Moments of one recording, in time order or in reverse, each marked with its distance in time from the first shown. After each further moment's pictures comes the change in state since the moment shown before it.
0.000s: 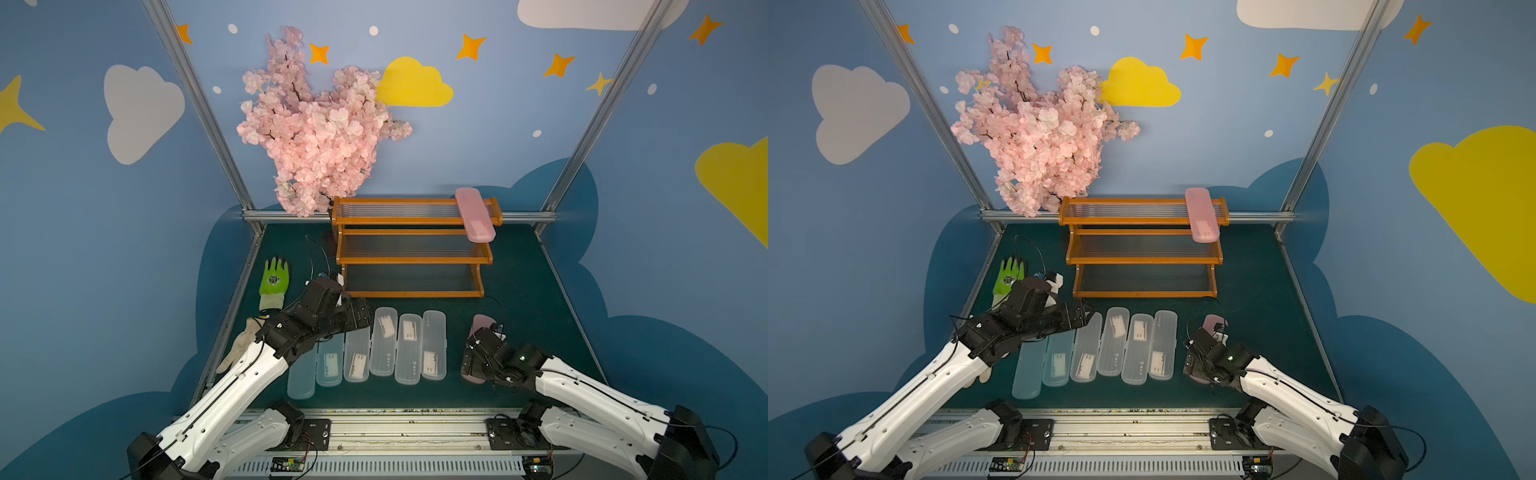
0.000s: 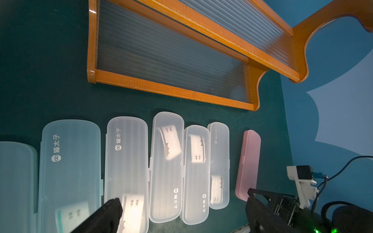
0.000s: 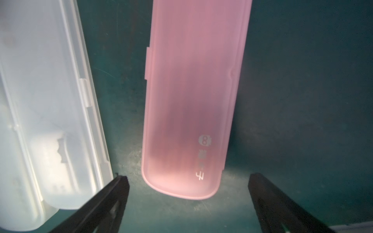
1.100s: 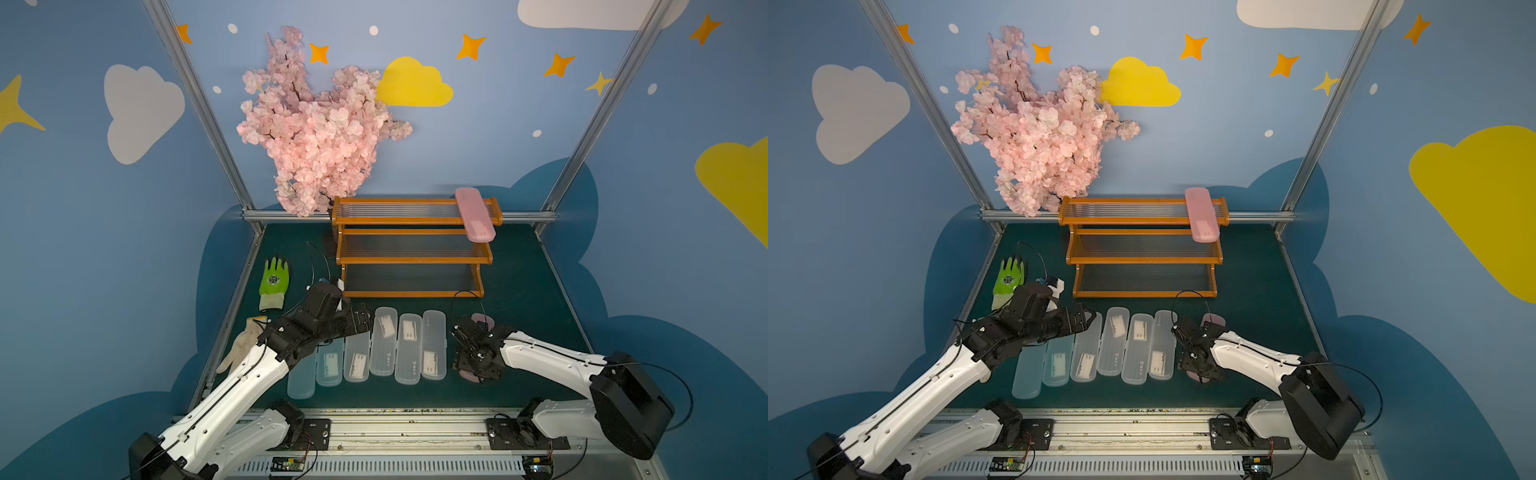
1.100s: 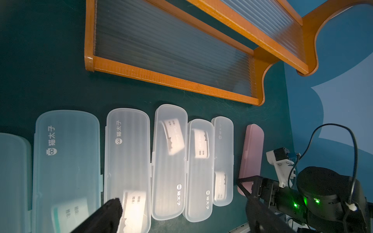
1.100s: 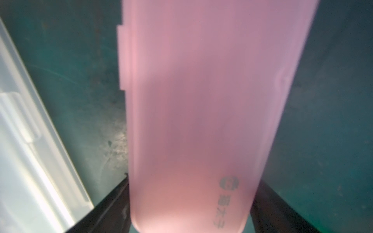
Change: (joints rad) left arm 0.000 -0.024 -0.063 0.026 0.014 -0.008; right arm -0.032 0.337 0.086 0.071 -0.089 -0.042
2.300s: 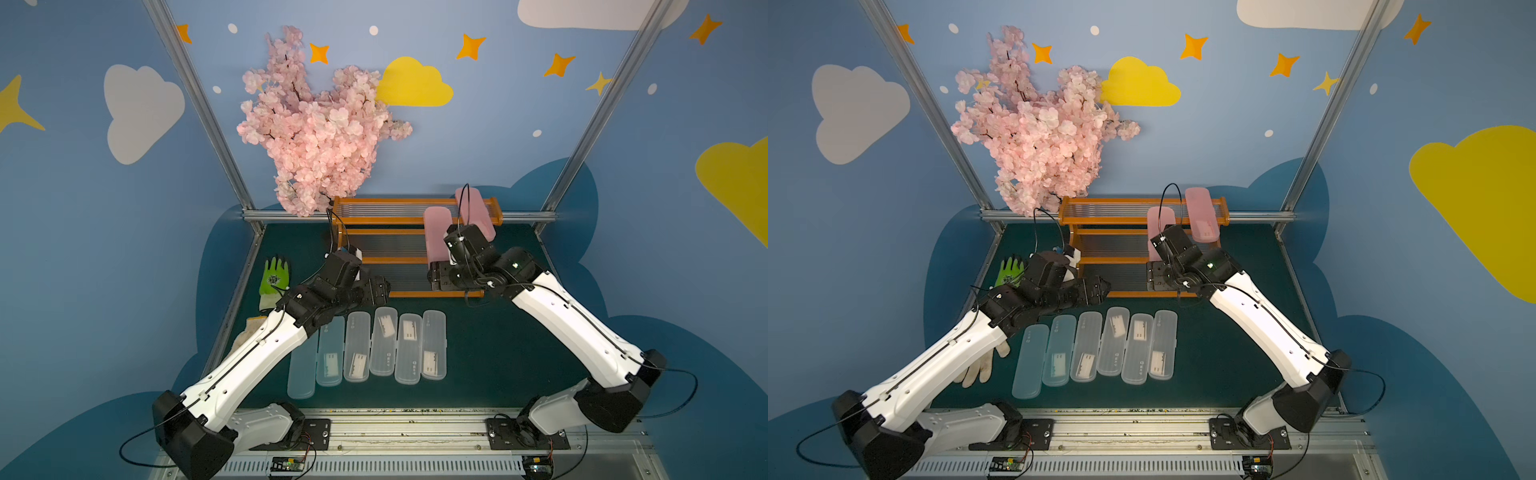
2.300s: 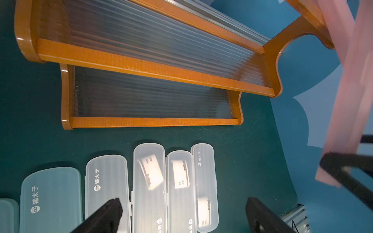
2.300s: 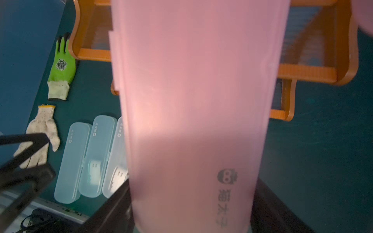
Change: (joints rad) left arm -0.043 0.254 0.315 0.004 -0.059 0.076; right arm -0.020 0.212 1.118 -0.327 0.058 -0.476
